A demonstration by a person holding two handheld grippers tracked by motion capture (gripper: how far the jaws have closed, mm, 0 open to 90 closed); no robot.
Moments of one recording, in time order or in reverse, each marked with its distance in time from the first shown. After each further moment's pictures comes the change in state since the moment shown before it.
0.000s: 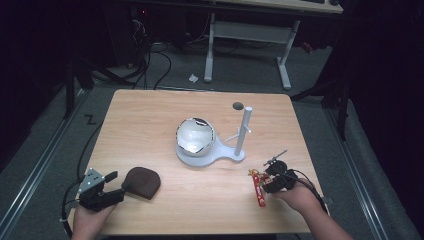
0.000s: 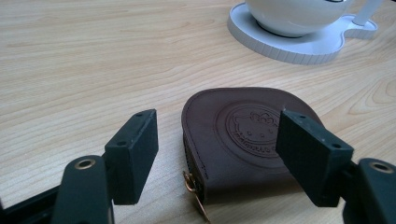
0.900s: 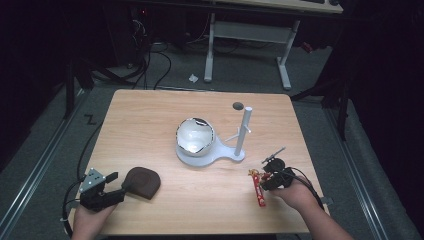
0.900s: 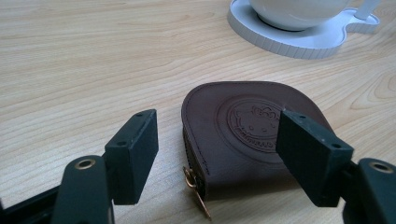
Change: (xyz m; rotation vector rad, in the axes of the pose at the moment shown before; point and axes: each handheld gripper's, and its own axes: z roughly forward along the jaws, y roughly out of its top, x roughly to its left) left arm 0.002 -0.002 0.002 0.017 -0.008 -0.004; right arm 0.001 0.008 0.002 0.006 0.006 0.019
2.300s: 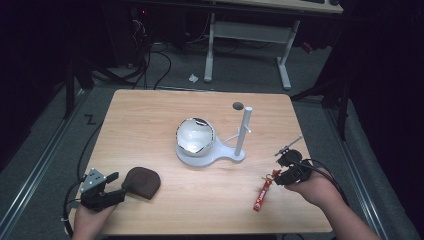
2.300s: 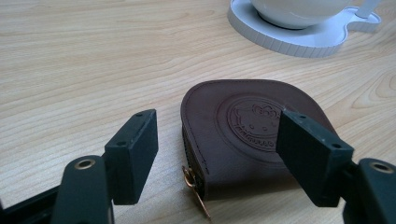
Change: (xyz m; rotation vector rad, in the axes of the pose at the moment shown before) left arm 0.000 -0.001 0.002 0.006 -0.001 -0.003; right arm -0.008 -0.003 -0.084 0.005 0.031 -0.039
